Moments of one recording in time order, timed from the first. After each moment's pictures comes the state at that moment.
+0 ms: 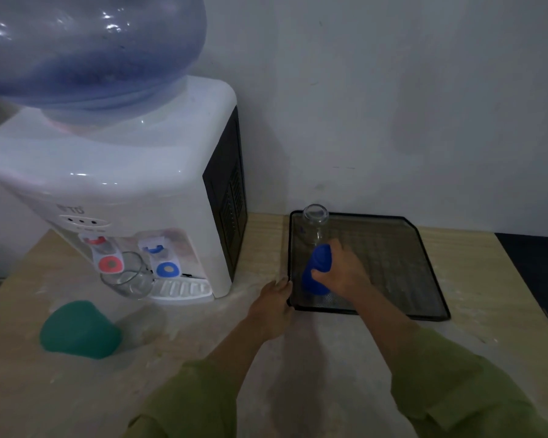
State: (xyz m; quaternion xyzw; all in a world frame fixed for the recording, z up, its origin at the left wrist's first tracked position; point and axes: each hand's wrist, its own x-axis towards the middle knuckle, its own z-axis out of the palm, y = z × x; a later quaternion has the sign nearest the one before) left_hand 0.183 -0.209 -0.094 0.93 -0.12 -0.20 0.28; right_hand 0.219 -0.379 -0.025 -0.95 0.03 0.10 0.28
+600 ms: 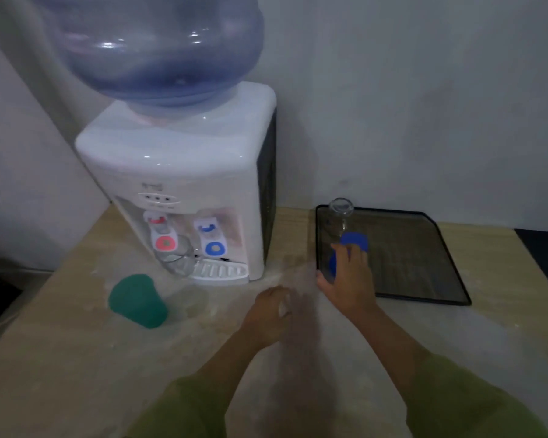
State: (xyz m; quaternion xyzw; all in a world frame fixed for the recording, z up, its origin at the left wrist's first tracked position) left_hand 0.109 -0.136 -0.076 0.93 -0.05 -0.13 0.35; right_hand 0.144 -0.315 -0.022 -0.98 0.00 -0.06 0.20
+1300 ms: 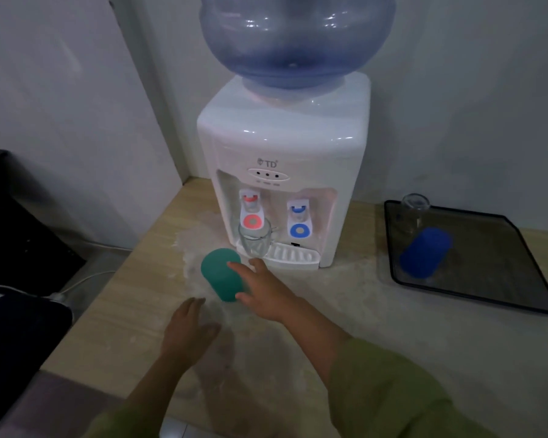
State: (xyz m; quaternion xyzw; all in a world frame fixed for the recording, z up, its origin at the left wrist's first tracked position) left_hand 0.007 0.124 -0.105 0.95 0.19 -0.03 0.23; right_hand 0.095 -0.052 -0.031 -0.89 -0.28 0.20 0.31
